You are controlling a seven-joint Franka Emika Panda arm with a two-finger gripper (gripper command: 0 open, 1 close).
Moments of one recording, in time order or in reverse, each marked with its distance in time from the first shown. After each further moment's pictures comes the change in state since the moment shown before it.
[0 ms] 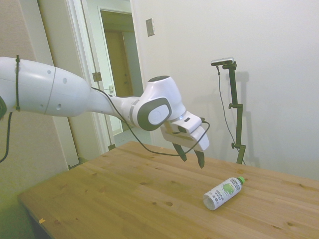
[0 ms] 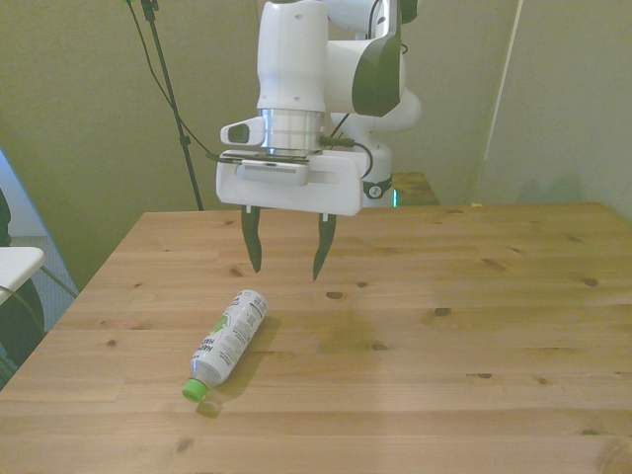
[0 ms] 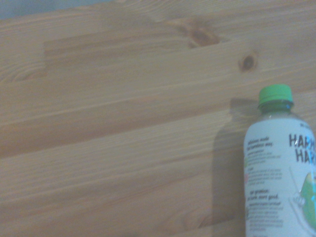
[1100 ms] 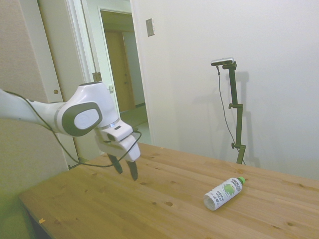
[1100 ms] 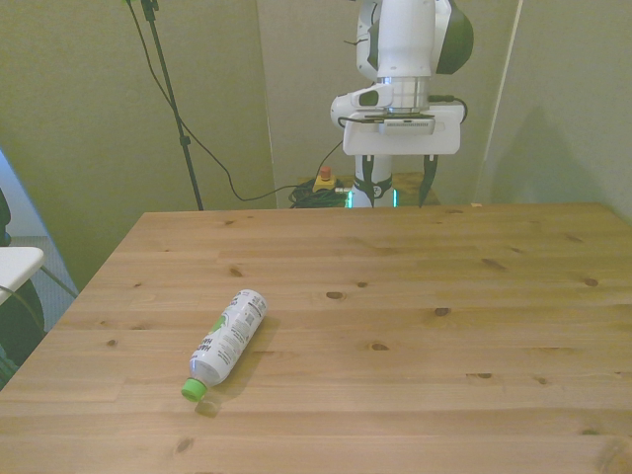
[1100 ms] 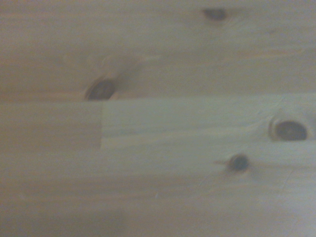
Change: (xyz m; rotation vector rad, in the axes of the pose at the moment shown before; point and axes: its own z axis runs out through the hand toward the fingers) arm -0.212 0.039 -0.079 -0.058 -0.123 -0.160
